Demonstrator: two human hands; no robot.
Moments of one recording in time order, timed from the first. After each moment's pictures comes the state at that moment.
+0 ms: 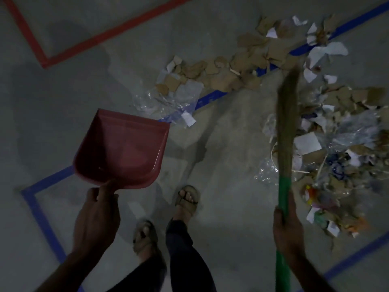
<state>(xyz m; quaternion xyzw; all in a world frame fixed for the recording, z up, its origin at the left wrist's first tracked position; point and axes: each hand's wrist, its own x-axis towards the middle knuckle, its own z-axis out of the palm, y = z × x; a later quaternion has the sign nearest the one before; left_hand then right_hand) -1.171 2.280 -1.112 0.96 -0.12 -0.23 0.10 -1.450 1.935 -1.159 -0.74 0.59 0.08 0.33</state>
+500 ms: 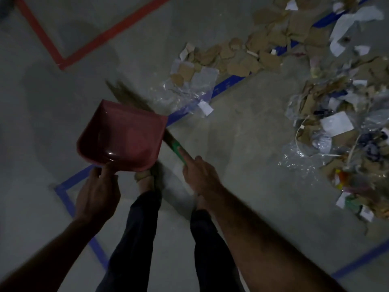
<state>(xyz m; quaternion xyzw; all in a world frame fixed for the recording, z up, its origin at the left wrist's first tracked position) -1.094 2.334 -1.128 0.96 -0.17 -0.23 0.04 -1.201 2.104 -1.227 -0.87 0.25 0.28 0.31</state>
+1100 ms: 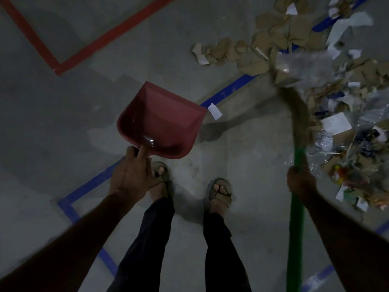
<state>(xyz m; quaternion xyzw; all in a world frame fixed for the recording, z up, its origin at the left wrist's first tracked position) -1.001 2.310 -1.152 0.91 -0.29 -0.26 0.11 -1.311 1.959 -1.225 -0.62 0.71 0.17 0.27</state>
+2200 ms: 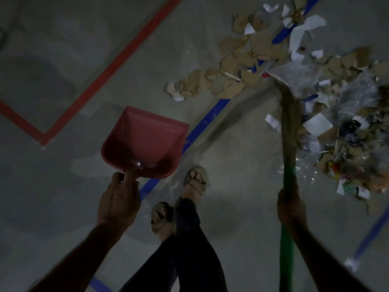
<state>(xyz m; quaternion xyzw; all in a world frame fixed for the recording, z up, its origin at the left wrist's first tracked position) -0.892 2.227 -1.135 0.91 -0.33 -0.26 0.07 -1.270 1.987 -1.175 -0.59 0.73 0.09 0.32</state>
